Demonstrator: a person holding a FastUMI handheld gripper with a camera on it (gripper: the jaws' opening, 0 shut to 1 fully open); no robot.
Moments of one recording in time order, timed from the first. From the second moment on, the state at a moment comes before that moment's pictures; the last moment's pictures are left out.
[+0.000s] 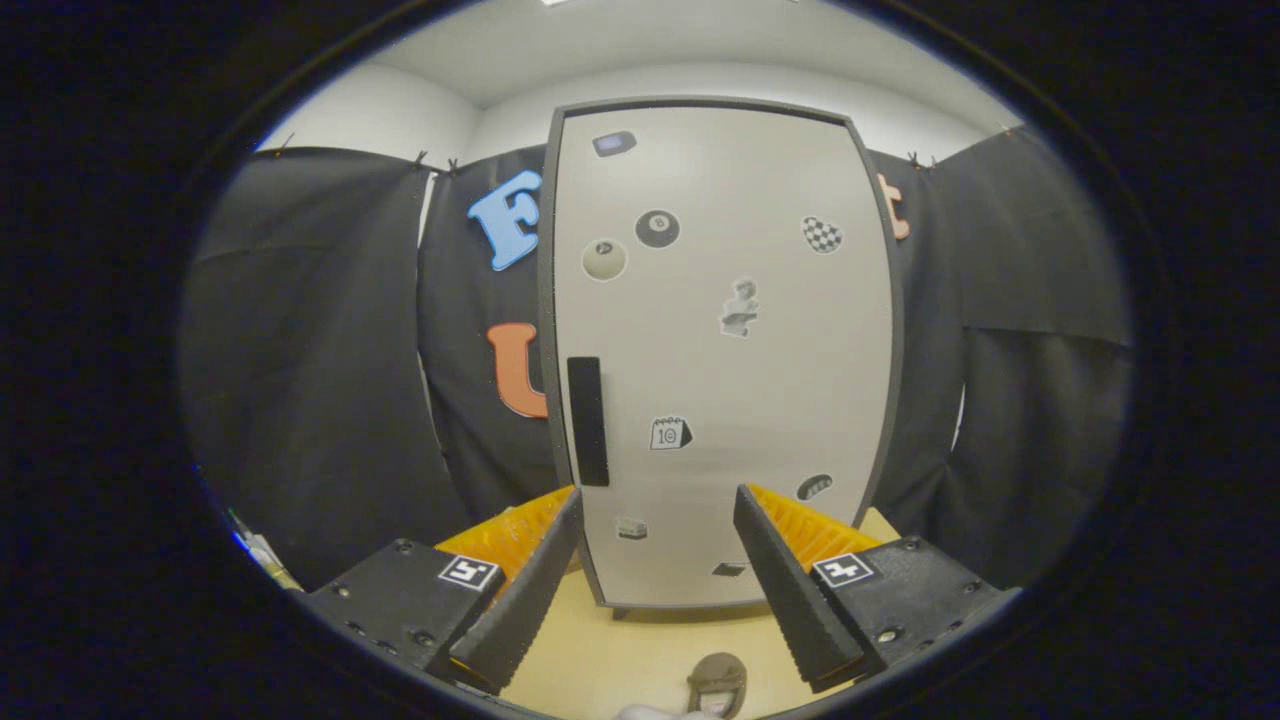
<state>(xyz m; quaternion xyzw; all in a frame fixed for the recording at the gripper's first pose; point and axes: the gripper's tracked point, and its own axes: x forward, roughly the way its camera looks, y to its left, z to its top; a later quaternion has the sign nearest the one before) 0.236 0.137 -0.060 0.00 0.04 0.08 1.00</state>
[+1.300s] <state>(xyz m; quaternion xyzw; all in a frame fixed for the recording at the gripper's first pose) 0.383 0.210 -0.068 0.01 0.06 0.07 1.00</state>
